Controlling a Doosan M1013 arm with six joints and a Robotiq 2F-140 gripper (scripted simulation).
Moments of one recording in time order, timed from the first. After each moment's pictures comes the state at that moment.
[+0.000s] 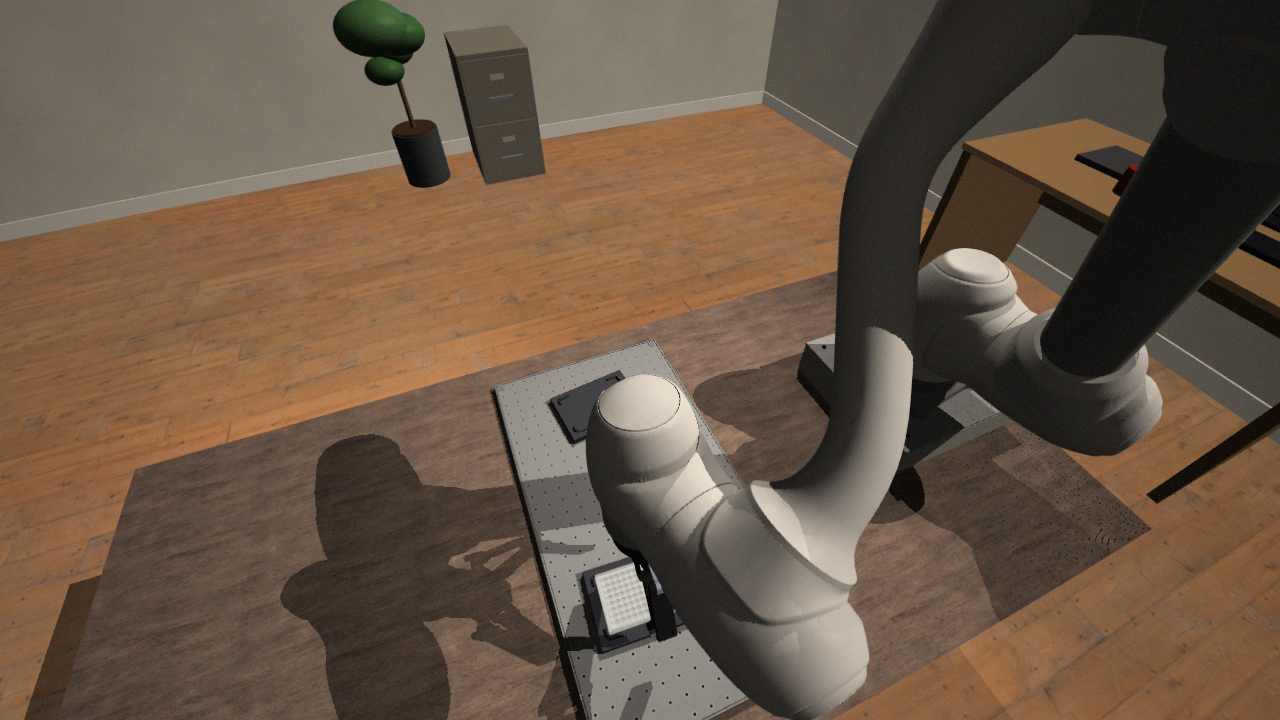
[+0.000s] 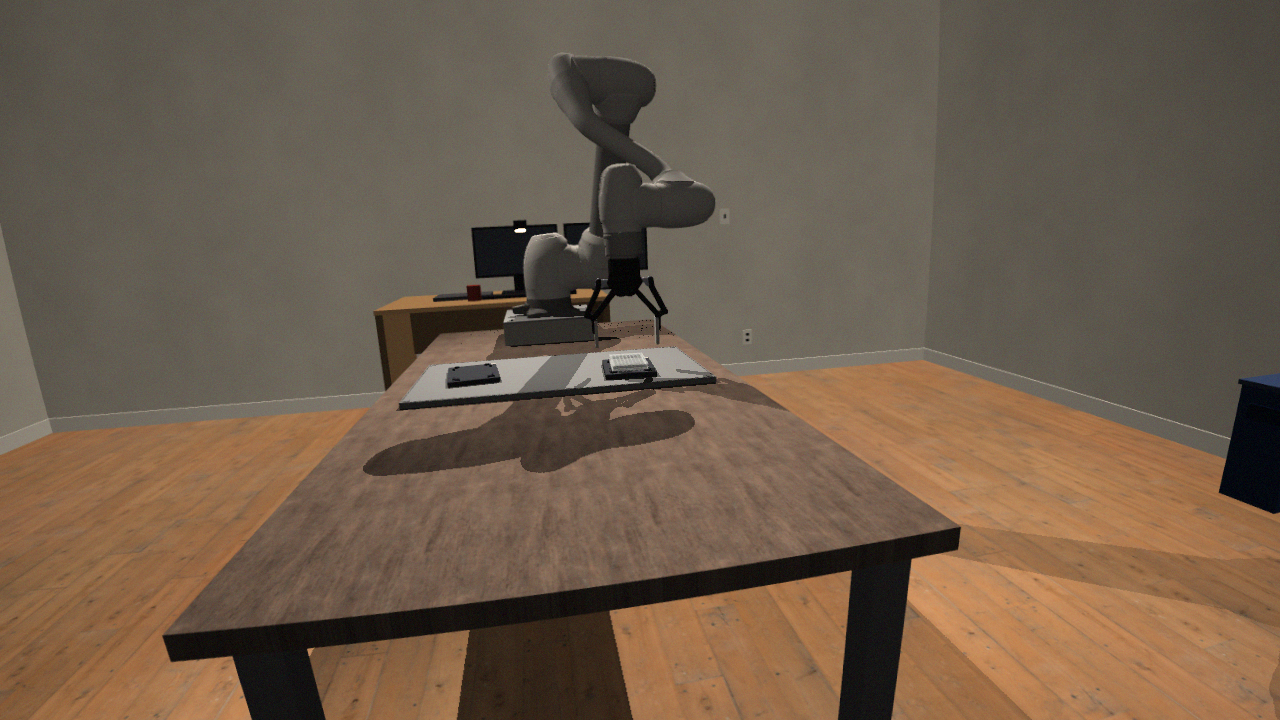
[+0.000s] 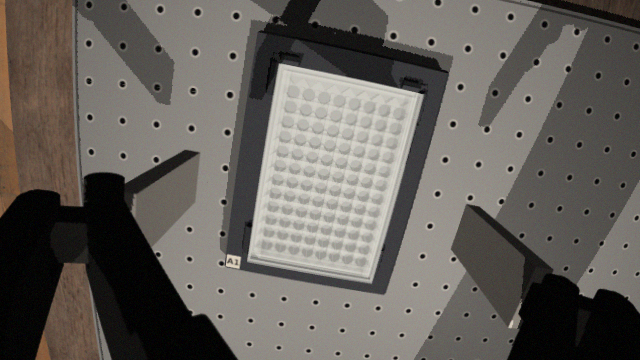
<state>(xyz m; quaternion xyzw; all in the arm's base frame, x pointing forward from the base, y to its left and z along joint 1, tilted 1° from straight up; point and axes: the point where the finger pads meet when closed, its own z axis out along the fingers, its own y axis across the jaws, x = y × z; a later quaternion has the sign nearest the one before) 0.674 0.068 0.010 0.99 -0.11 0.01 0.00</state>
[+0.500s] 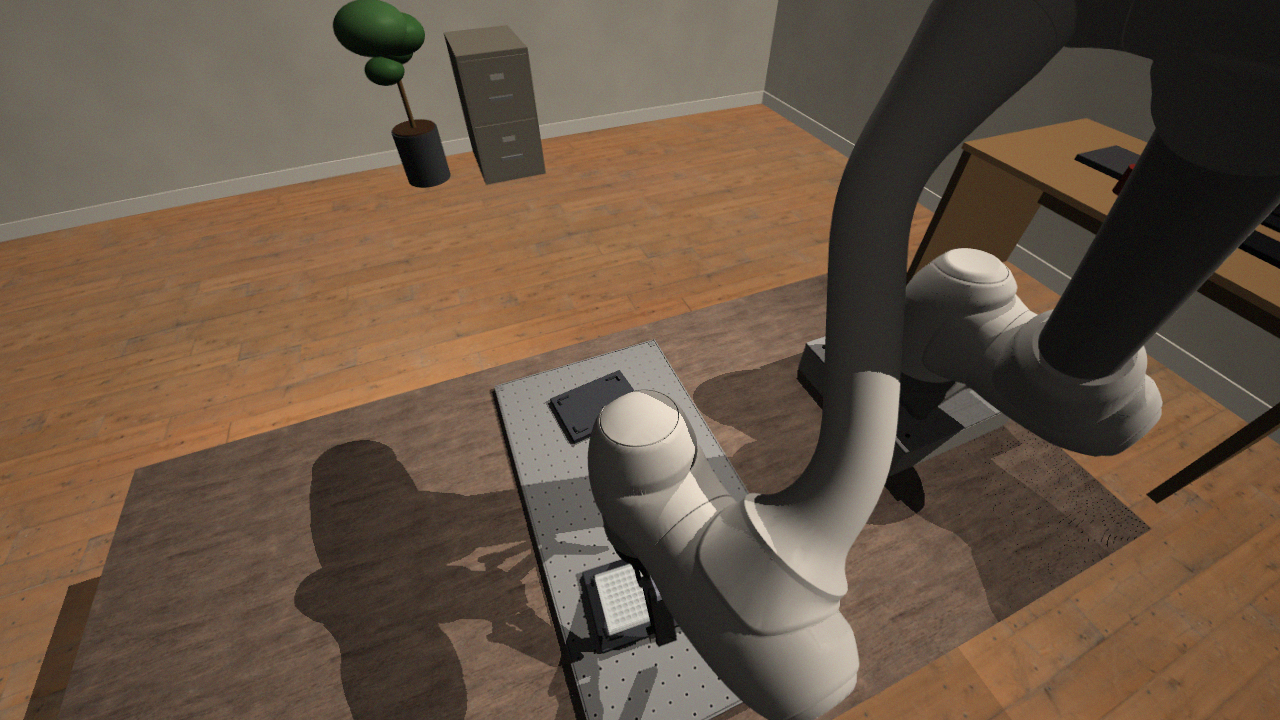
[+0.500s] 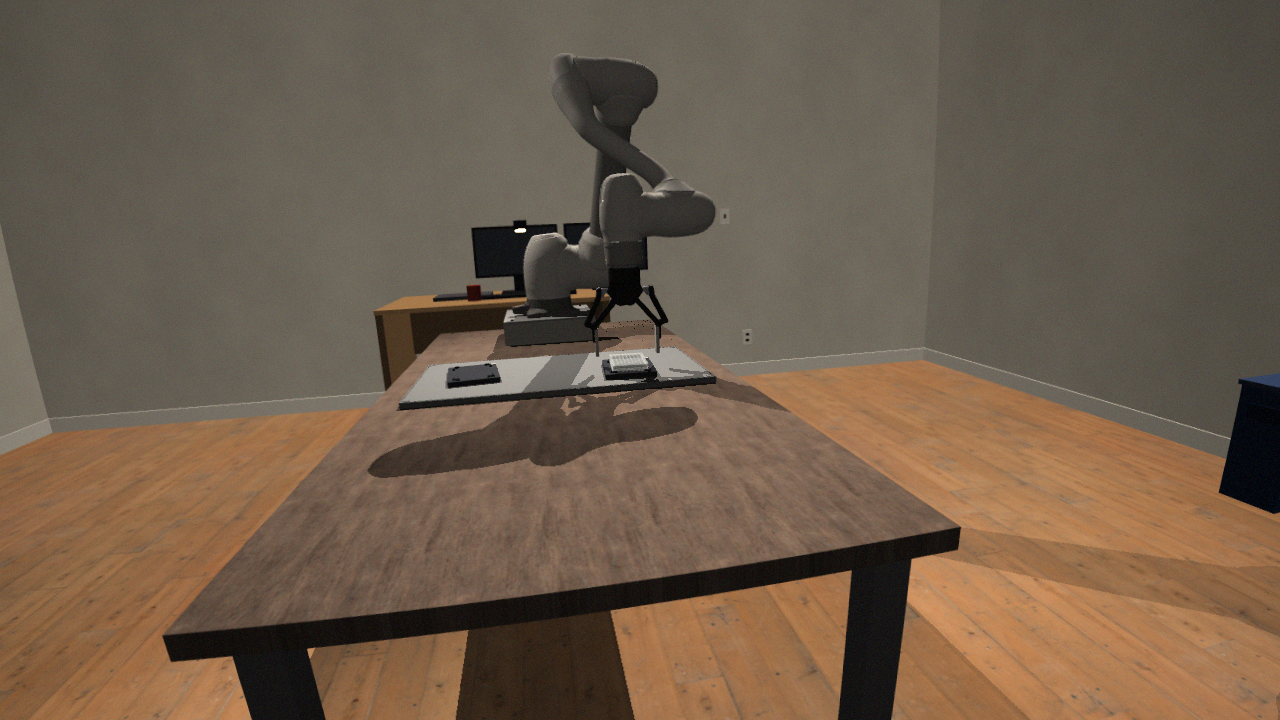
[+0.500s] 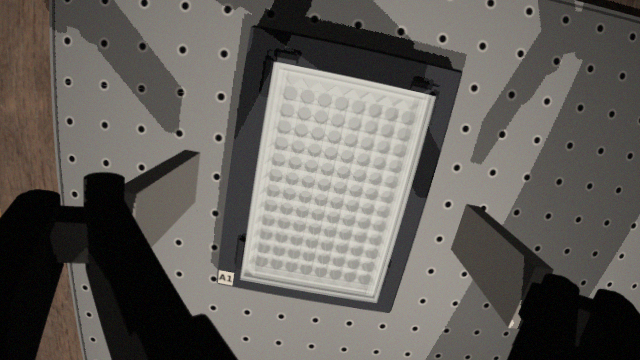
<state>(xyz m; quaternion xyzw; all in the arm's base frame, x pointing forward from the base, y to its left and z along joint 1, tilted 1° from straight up) 0.674 0.068 -0.011 0.99 -0.11 0.01 0.00</state>
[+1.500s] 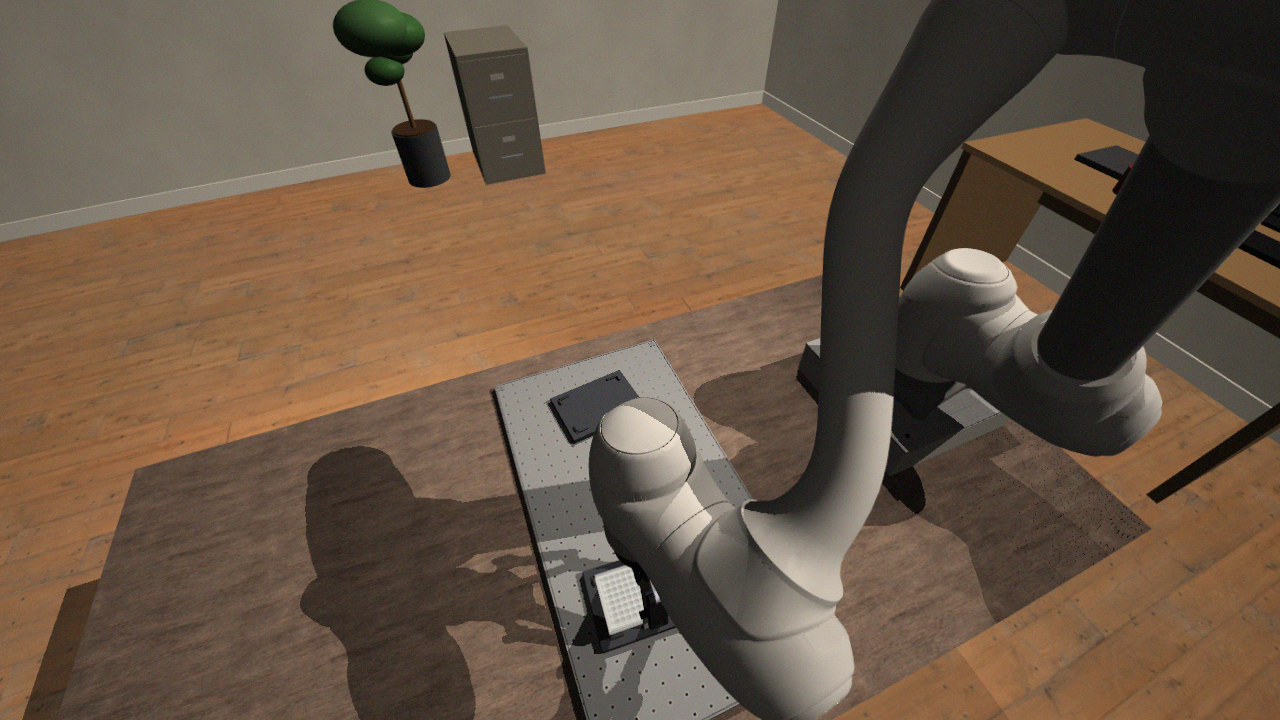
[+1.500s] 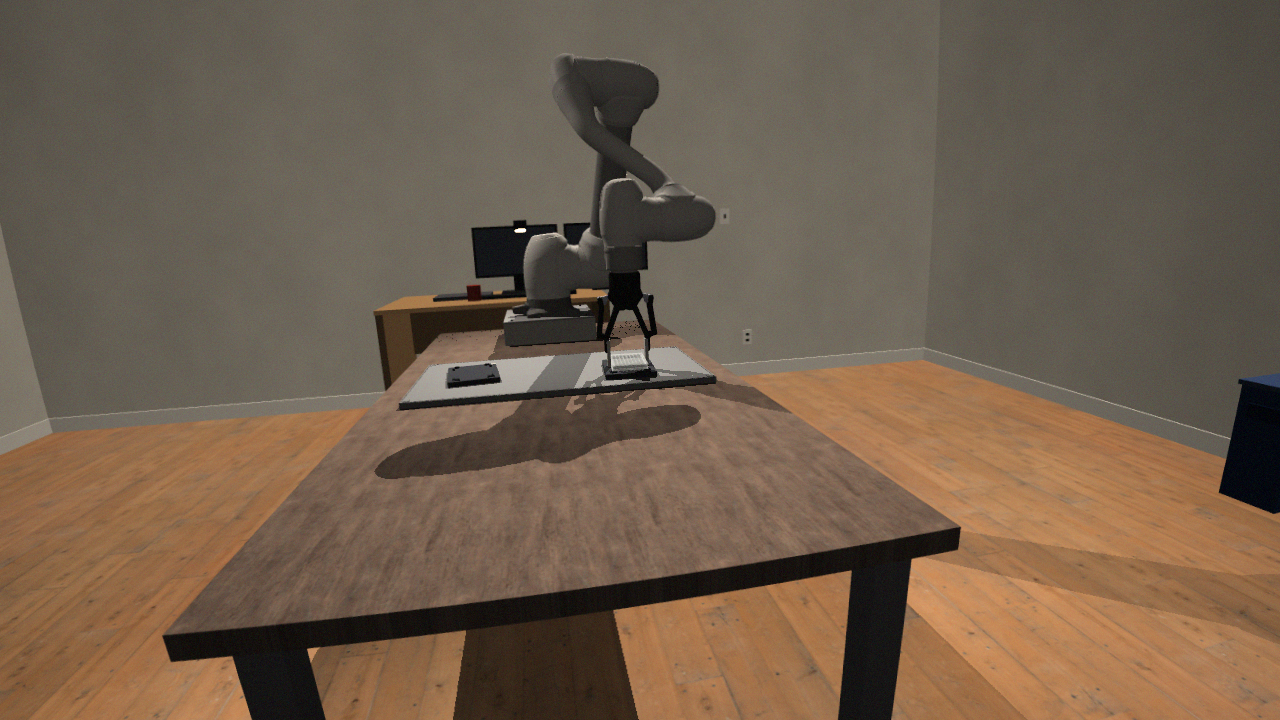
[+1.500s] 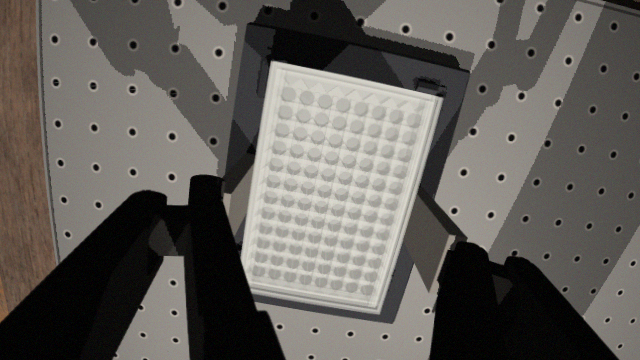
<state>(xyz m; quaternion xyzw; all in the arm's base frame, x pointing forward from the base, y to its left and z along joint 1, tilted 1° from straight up) 0.674 0.068 -0.023 0.99 -0.11 0.01 0.00</state>
